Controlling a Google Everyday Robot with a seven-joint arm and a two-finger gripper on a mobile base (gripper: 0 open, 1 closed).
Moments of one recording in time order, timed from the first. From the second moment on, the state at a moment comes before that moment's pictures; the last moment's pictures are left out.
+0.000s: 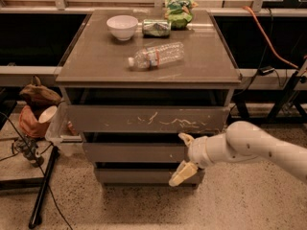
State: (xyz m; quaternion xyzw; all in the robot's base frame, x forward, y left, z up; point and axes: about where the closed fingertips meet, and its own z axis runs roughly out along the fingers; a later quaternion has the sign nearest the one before) arm 0.528 -0.090 0.586 -0.56 0.72 0.24 0.34
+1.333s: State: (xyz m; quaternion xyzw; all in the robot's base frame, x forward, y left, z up) arm 0.580 -0.059 0.504 -0.51 0.73 0.22 0.40
